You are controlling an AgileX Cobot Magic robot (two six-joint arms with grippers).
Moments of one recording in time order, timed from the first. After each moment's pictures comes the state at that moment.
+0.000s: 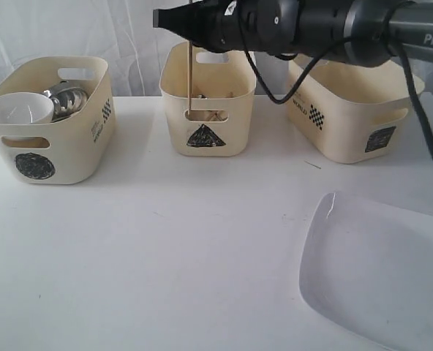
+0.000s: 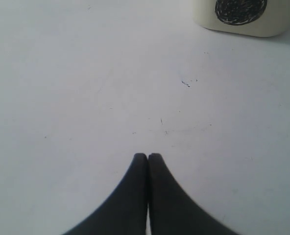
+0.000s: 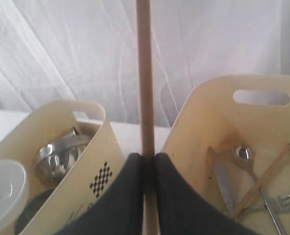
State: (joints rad) left arm 0.00 0.00 0.01 0.31 0.56 -0.39; right arm 0.39 1.96 -1.64 0.24 0.04 0.07
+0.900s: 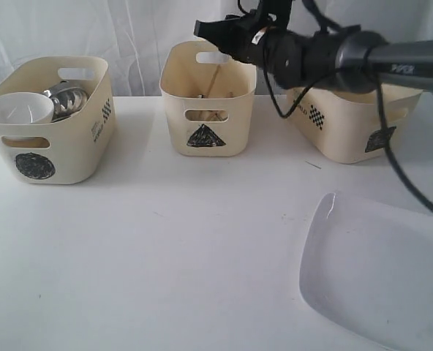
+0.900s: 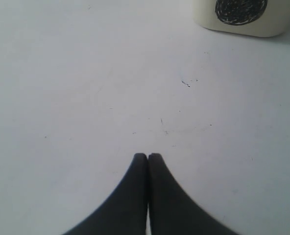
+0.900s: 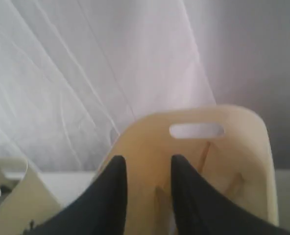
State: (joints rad) left arm 0.00 0.00 0.01 0.31 0.56 -0.39; right arm 0.28 2.11 -1.66 0.18 -0.19 0.16
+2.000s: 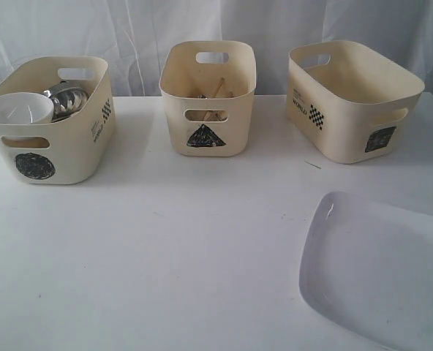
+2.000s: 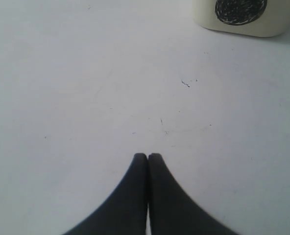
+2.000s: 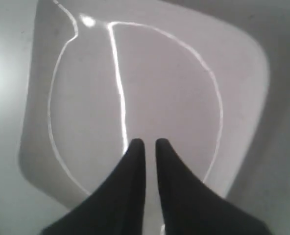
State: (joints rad) left arm 0.00 0.00 0.01 0.31 0.56 -0.39; right arm -0.68 1.65 -1.04 0.58 1.13 -0.71
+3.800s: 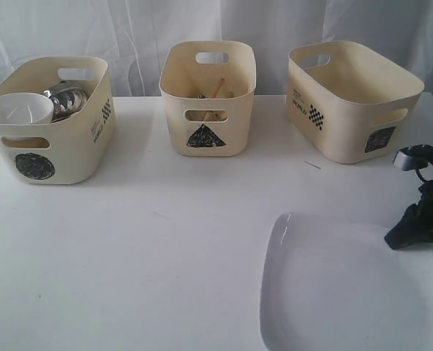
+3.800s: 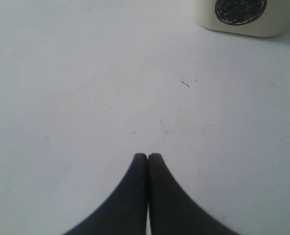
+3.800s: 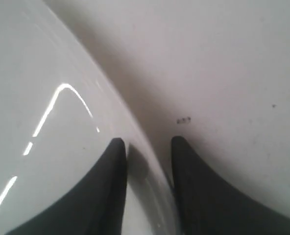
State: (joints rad) left arm 0.00 0.00 0.01 0.31 0.56 -0.39; right arm -0.43 2.01 -1.08 0.57 0.91 -1.29
